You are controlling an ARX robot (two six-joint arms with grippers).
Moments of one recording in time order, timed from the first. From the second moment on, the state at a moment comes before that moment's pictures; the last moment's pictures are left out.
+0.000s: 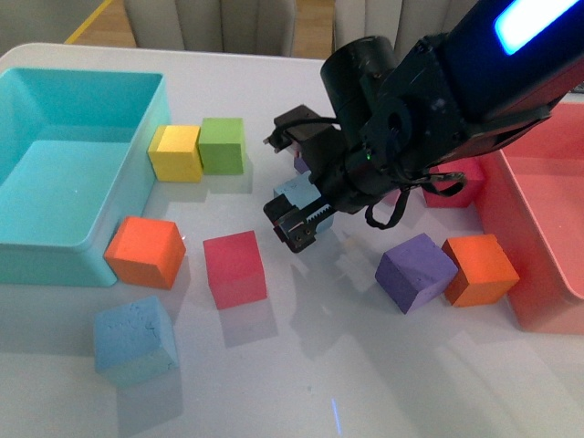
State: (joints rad) left arm 0.00 0.01 0.01 0.00 0.00 -0.01; right arm 0.45 2.23 1.28 0.20 -0.07 -0.25
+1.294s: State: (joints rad) left arm 0.00 0.01 0.01 0.00 0.00 -0.01; right arm 0.12 1.15 0.11 1.03 0.11 -0.01
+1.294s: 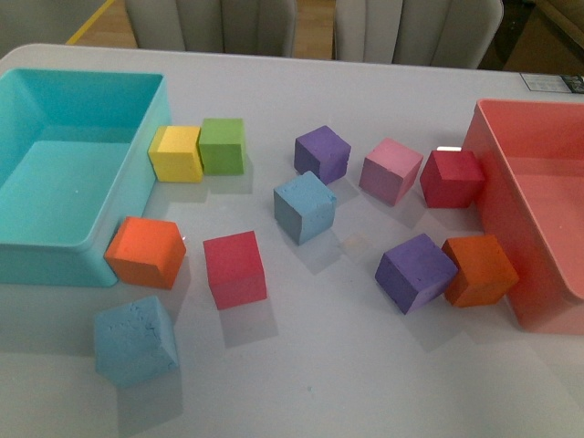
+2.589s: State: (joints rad) left arm 0.00 0.01 0.01 0.00 0.00 -0.01; right arm 0.00 0.27 0.02 0.28 0.00 -0.01
